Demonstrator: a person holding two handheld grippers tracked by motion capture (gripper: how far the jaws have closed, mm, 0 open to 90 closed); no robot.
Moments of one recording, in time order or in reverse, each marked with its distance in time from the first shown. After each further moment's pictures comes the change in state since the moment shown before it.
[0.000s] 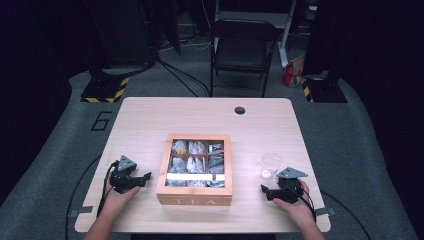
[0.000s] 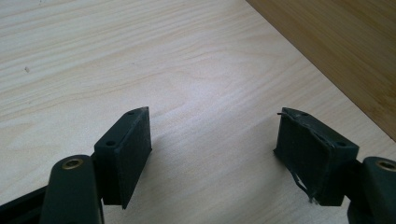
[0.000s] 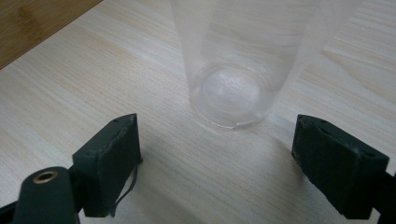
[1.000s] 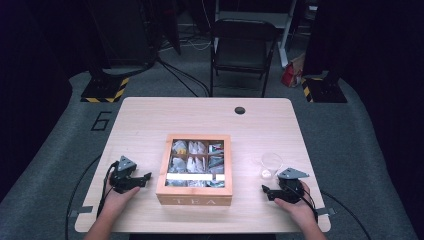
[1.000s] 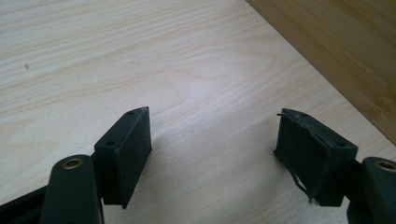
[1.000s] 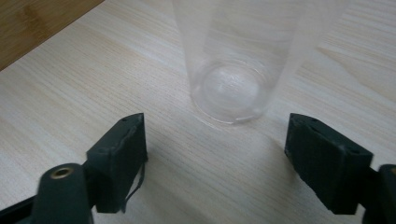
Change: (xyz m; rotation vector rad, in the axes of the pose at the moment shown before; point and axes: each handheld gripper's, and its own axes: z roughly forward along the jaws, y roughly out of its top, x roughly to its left) left arm -0.001 0.000 -0.001 0.003 -0.006 -0.014; right arm -0.001 -0.001 -0.003 -0.001 0.008 0.001
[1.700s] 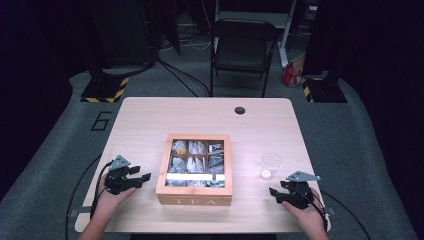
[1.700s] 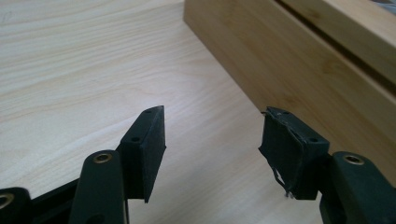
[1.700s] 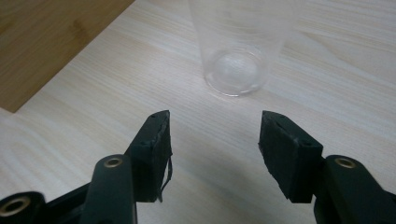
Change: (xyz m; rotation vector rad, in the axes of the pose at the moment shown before) left arm -0.009 0.014 -0.033 -0.025 -0.150 -0.040; right arm 0.006 0.002 -0.041 0.038 0.020 0.081
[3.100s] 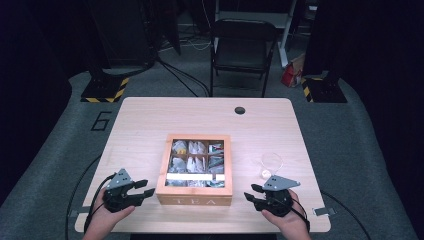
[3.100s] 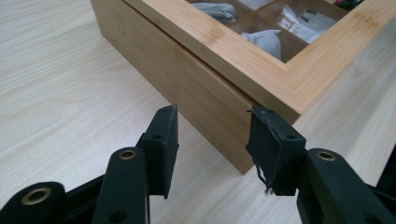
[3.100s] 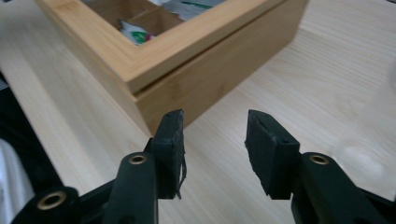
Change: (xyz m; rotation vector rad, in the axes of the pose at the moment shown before) left arm -0.053 -0.007 -0.040 -0.014 -0.131 0.153; right arm 0.081 0.031 -0.015 -0.107 0.201 -0.213
